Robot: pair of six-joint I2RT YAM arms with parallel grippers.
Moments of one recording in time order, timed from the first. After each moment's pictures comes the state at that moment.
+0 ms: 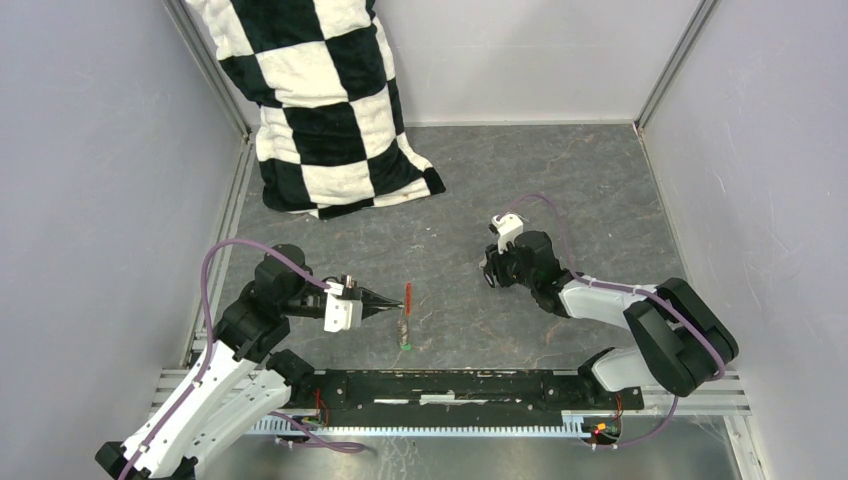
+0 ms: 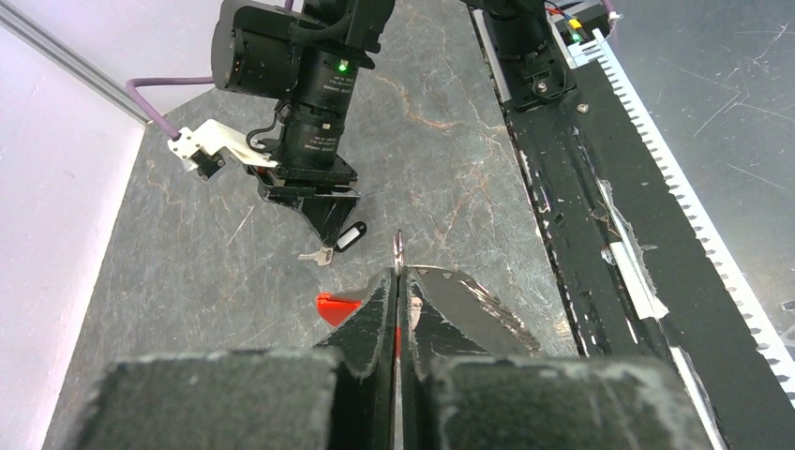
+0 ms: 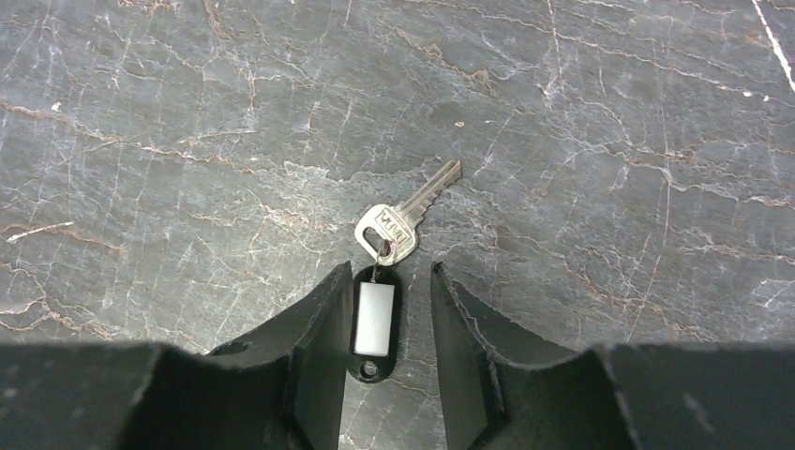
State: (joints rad) left arm -0.58 0.57 0.68 -0.42 0.99 0.71; right arm 0.56 1.39 0.44 0.35 -0.05 0.07
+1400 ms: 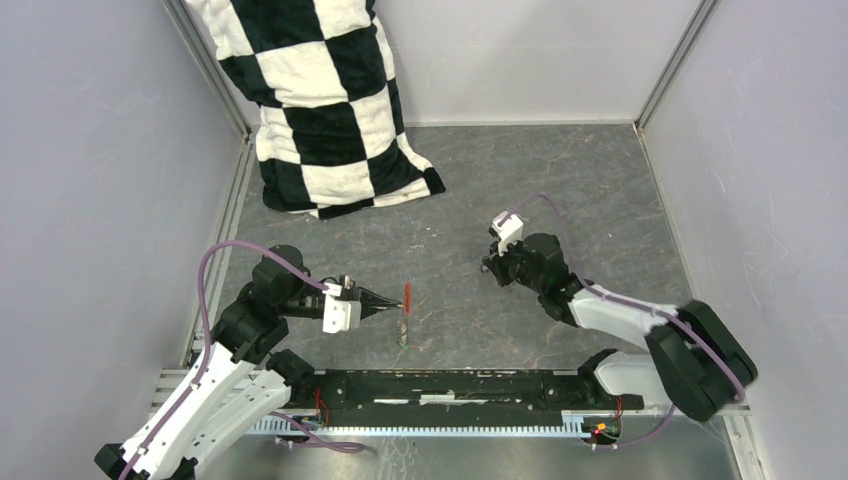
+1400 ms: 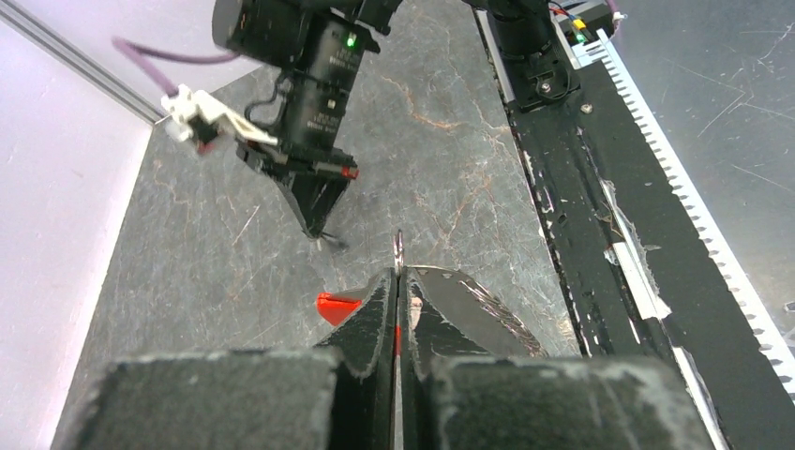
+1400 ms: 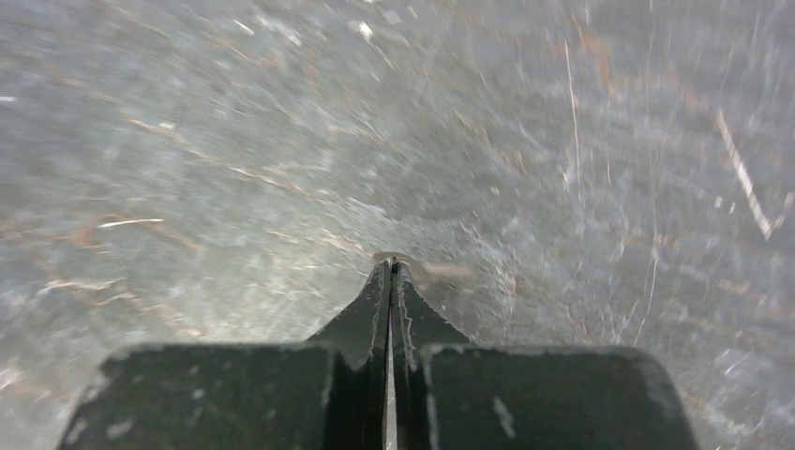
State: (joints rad) left arm -0.58 0.56 0.69 -0.43 0.98 0.71; right arm 0.58 1.33 0.42 0.41 -0.11 0.00
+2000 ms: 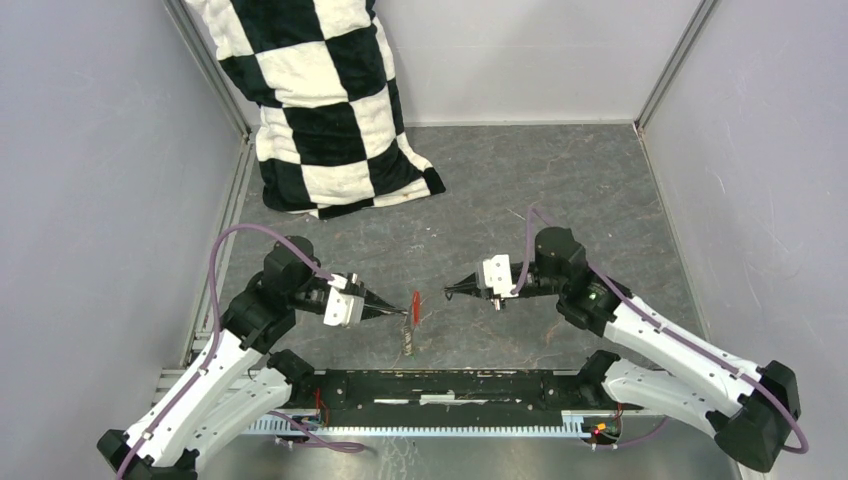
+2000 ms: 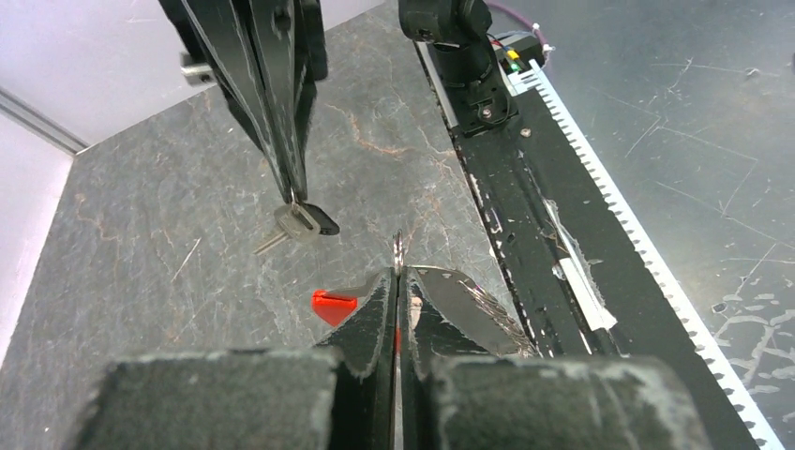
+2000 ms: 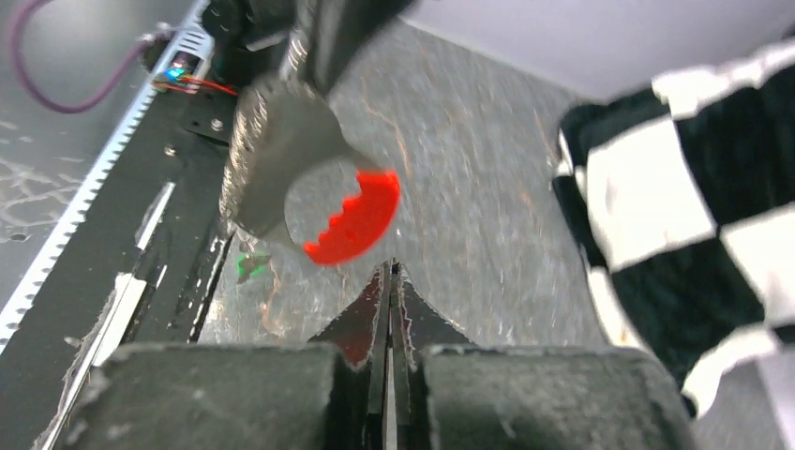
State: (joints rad) left arm -0.58 0.64 0.71 -0.42 1.10 0.70; right arm 0.78 0.89 0.63 0.05 -0.75 -0.50
